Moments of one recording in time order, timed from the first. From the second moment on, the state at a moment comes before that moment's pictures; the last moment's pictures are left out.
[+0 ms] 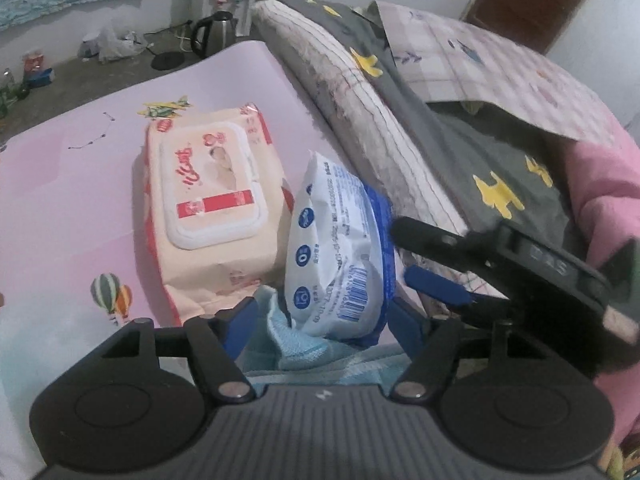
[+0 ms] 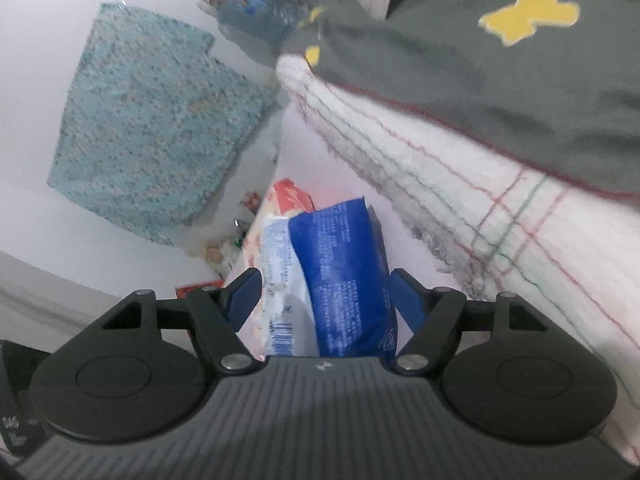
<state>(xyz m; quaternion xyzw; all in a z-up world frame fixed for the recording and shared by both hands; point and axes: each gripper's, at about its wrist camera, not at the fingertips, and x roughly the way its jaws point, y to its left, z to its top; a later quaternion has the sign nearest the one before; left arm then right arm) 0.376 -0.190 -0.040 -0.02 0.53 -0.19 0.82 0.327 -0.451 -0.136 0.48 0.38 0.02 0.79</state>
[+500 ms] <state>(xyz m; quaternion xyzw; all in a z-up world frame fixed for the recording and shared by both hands) 0.397 -0.223 -0.060 0.05 0.55 -0.19 0.82 0.375 -0.445 -0.168 0.51 0.42 0.05 0.74</state>
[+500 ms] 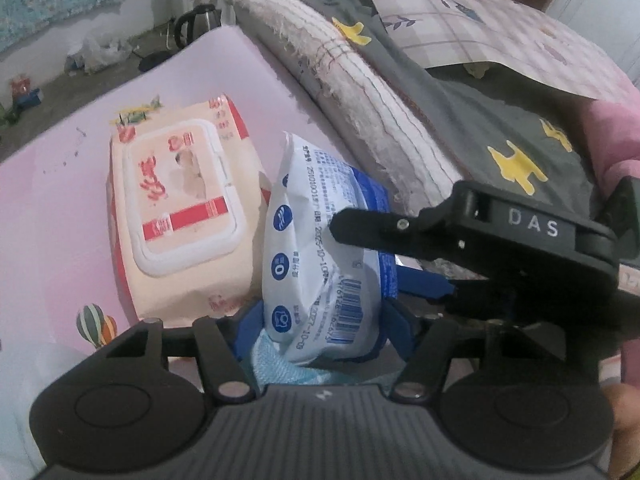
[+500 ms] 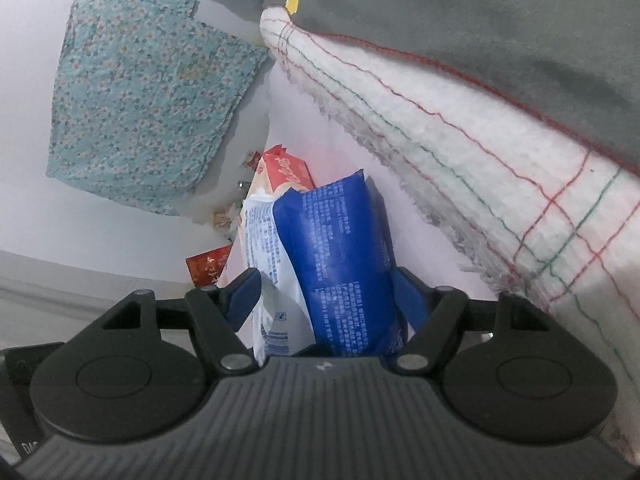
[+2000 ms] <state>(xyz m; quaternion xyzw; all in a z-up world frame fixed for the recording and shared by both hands) 0.151 0.039 0.149 0.00 0.37 -0.08 0.93 0.231 -0.145 0.093 0.35 0.34 0.31 0.81</state>
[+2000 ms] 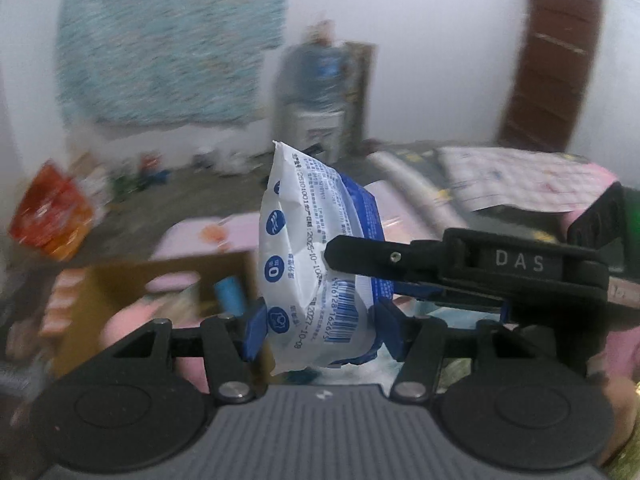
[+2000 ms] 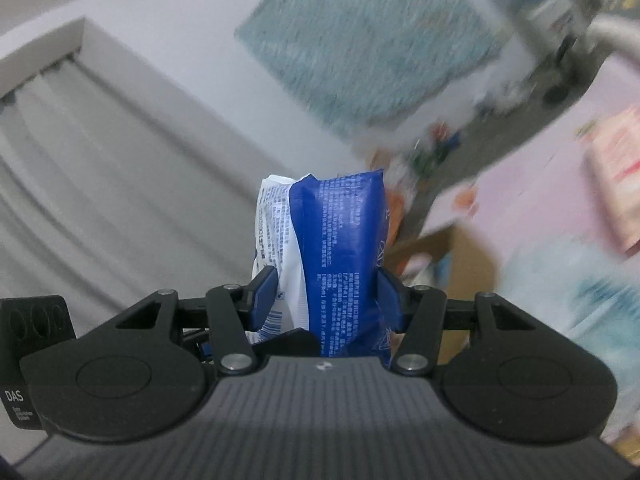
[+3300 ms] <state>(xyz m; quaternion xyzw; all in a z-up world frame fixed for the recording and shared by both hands) 0.171 0.238 -0.001 -0.05 0.51 0.03 0.86 0.257 0.073 -0.102 0.40 0.63 0.19 0.63</state>
